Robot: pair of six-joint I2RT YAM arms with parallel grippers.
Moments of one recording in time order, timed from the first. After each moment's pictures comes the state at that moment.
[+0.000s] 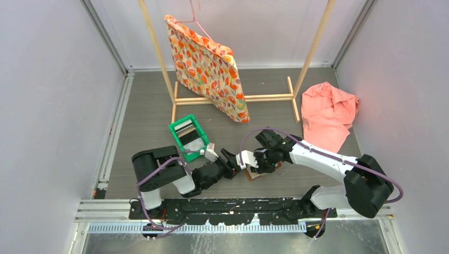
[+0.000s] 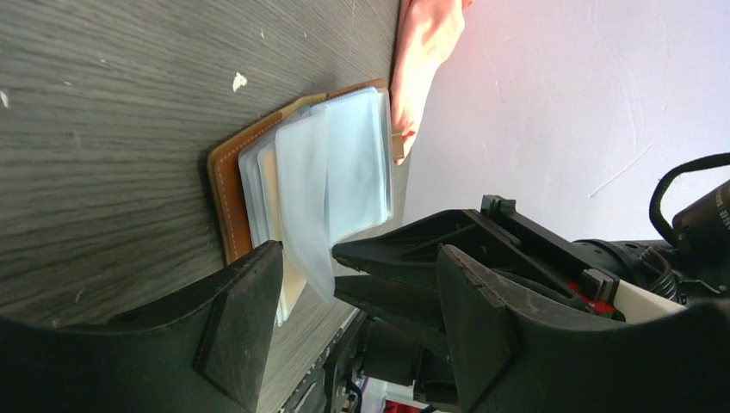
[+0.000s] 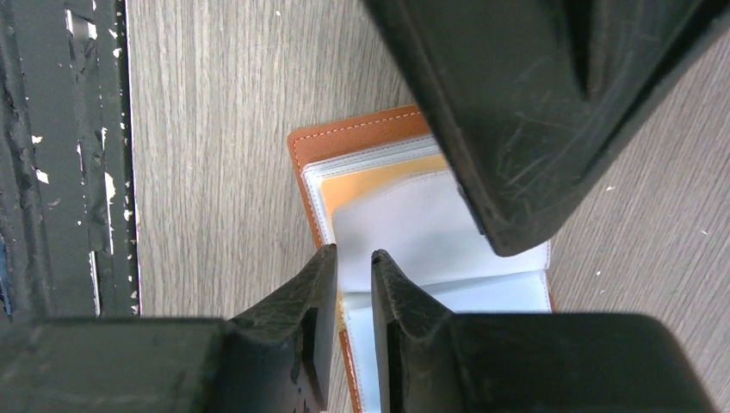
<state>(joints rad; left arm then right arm) -1.16 1.80 0.32 1.25 -0.34 -1.55 0.73 1.29 0.72 -0.65 -0.41 -0.95</state>
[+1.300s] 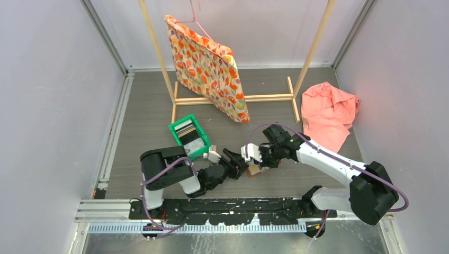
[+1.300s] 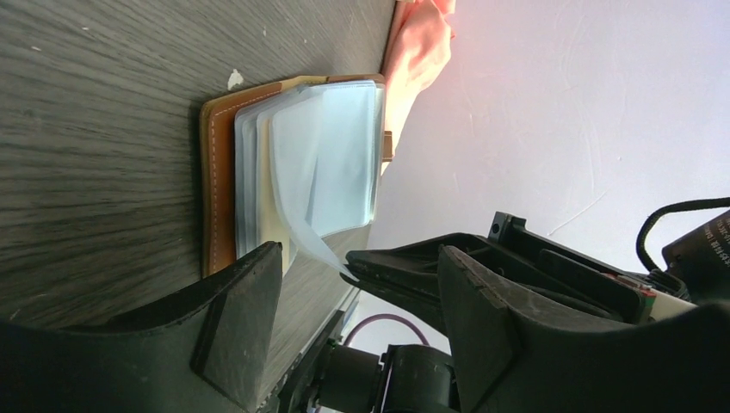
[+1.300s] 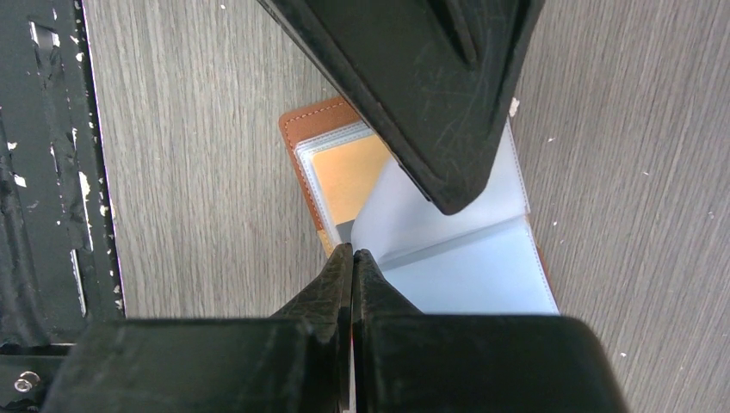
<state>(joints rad) -1.20 1.88 0.38 1.26 -0.41 -1.71 0.64 1.23 0.72 -0.65 -0.43 -0.94</state>
